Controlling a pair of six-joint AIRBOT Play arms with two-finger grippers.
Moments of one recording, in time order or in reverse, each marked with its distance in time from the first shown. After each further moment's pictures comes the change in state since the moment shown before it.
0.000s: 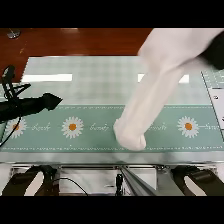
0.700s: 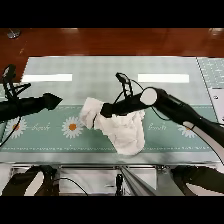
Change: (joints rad) left arm 0.000 -0.006 0.000 -0.002 0.003 0.025; right arm 0.434 -0.567 -0.273 0.135 -0.325 0.055
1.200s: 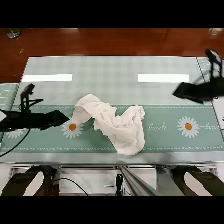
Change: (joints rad) left arm 0.000 -0.039 -0.101 0.000 -0.218 -0.065; right arm -0.722 0.379 -0.109 -0.418 0.359 0.050
